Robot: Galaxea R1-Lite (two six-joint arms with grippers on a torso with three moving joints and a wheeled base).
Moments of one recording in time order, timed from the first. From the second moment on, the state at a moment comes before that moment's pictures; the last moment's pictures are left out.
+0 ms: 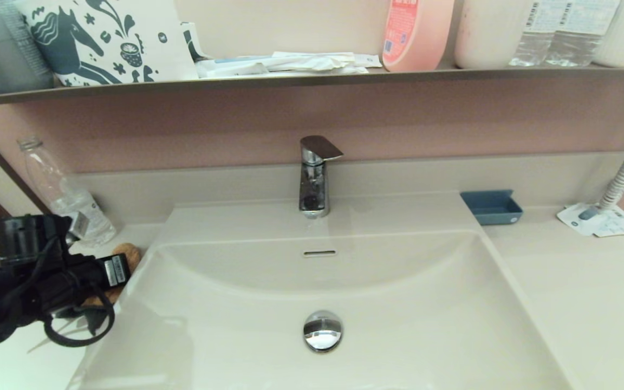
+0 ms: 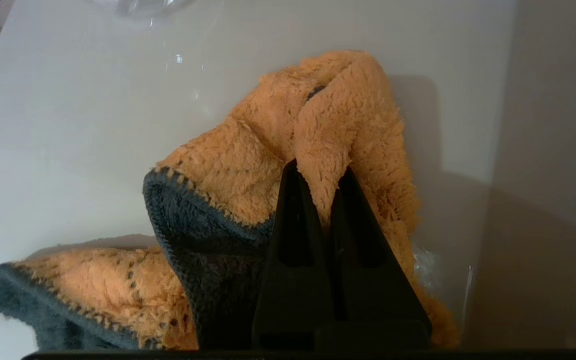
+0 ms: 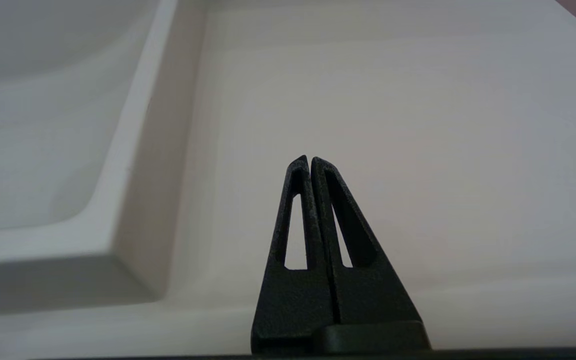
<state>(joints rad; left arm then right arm) 0.20 1.76 -0.58 -0.57 0.03 -0.06 0.00 0.00 -0.02 0.06 -0.02 0.03</state>
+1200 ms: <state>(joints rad) 0.08 1.97 -1.01 -0.48 0.03 -0.08 0.00 0.00 -0.02 0.06 -0.02 0.03</state>
